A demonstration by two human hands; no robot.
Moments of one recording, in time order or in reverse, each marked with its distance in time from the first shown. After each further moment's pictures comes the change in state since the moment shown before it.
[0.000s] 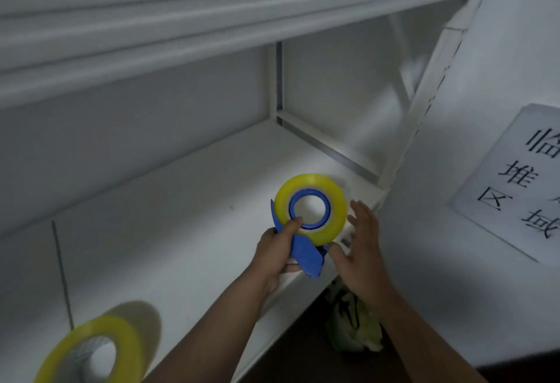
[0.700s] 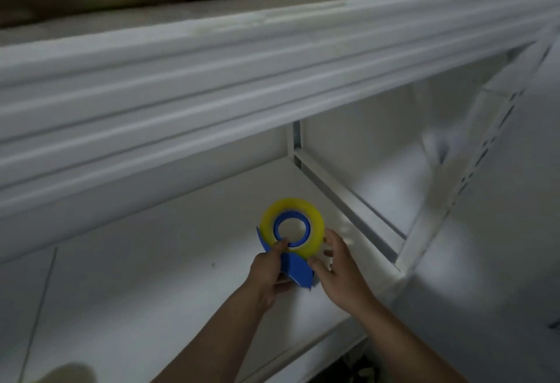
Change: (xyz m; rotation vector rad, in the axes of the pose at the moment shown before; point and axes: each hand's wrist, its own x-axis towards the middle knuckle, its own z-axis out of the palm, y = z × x) left_hand 0.127 0.058 0.065 -0.217 0.266 -0.114; right_hand 0.178 0.064 0.006 0.177 -0.416 0.035
